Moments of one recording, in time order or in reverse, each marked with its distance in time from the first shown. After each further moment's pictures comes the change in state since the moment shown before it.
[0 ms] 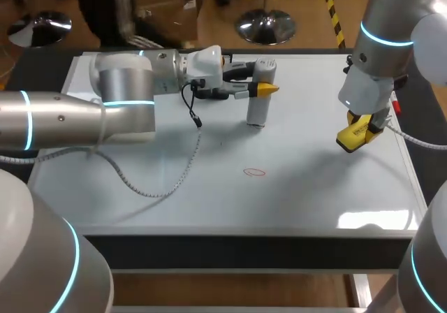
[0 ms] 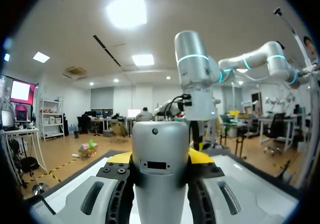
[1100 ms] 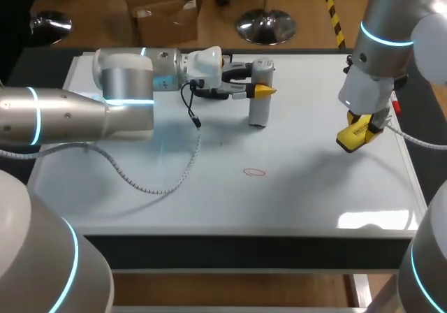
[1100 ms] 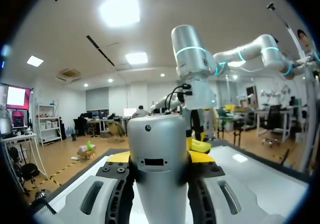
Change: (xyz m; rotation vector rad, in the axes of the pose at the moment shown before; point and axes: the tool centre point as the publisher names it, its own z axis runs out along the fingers) left arm -0.013 0.019 -0.005 -0.033 0.046 0.058; right arm 0.000 0.000 0.000 0.000 0.000 0.000
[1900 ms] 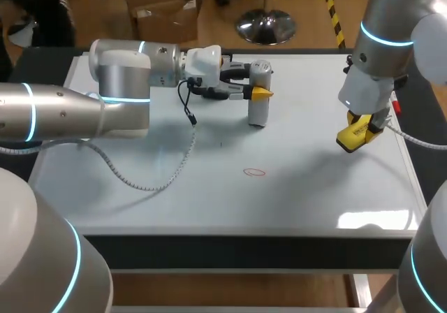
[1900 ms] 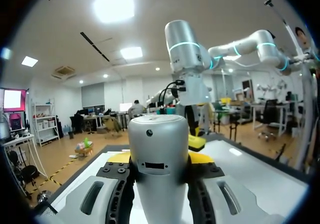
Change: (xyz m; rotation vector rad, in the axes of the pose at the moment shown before) left arm 0.008 -0.003 -0.003 -0.044 0.038 0.015; right arm 0.000 0.000 0.000 0.000 0.000 0.000
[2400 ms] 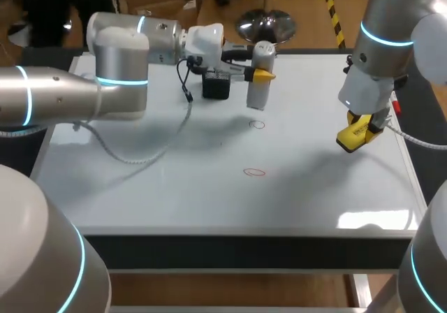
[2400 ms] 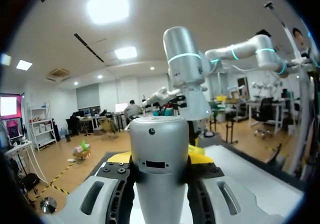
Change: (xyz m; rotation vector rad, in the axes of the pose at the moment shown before) left arm -0.014 -0.050 0.001 -0.016 0.044 0.029; right arm 0.000 0.000 0.000 0.000 0.000 0.000
